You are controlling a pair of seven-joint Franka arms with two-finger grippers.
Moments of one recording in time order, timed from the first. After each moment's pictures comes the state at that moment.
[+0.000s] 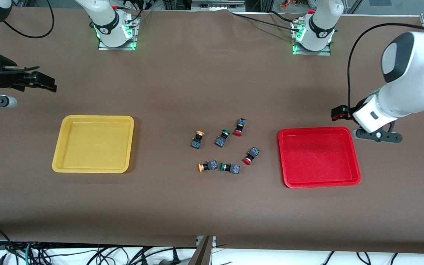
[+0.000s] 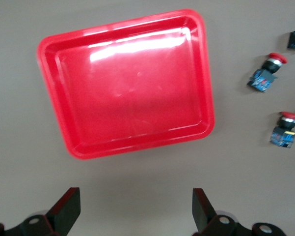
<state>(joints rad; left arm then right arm) -0.11 0.23 -0.01 -1.69 -0.04 1.77 0.01 -0.02 0.12 0.09 -1.50 -0.01 1.44 0.07</state>
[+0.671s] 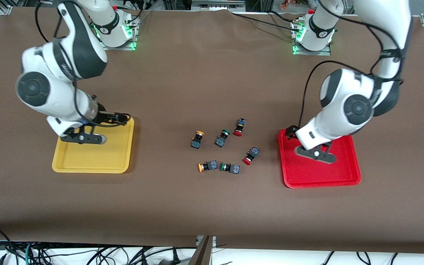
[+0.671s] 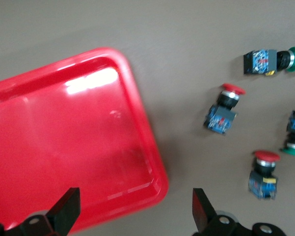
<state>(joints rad) -0.28 0.45 -0.02 -1.69 -0.07 2.10 0.00 0.08 0.34 0.25 -1.65 -0.01 1.86 0.42</state>
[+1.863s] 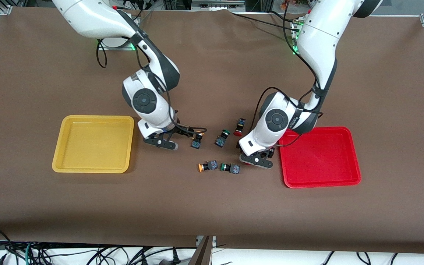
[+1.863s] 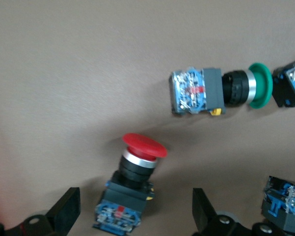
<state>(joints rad) -0.48 0.77 -0.02 -1.59 -0.07 2.44 -0.18 0.34 0.64 0.29 -1.64 -0.09 2.28 0.90</state>
